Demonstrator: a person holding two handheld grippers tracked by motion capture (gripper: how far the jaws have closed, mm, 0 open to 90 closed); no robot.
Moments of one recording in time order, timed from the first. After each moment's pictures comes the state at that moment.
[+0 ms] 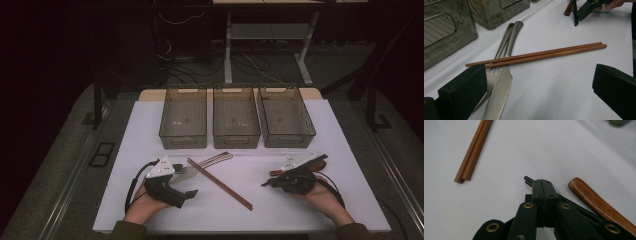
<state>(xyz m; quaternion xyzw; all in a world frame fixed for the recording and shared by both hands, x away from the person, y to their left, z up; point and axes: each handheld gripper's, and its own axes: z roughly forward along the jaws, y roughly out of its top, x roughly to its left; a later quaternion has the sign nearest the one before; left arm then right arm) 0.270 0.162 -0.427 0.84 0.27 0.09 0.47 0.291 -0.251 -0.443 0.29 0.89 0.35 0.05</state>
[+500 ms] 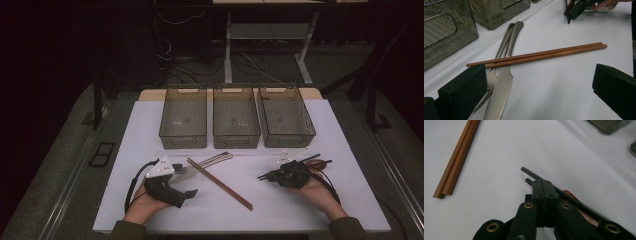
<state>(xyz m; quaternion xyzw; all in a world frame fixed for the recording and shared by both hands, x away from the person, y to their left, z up) 0.270 0.163 -0.427 0.83 0.27 0.09 0.48 0.305 -0.242 -0.443 0.30 0.89 0.34 0.06</state>
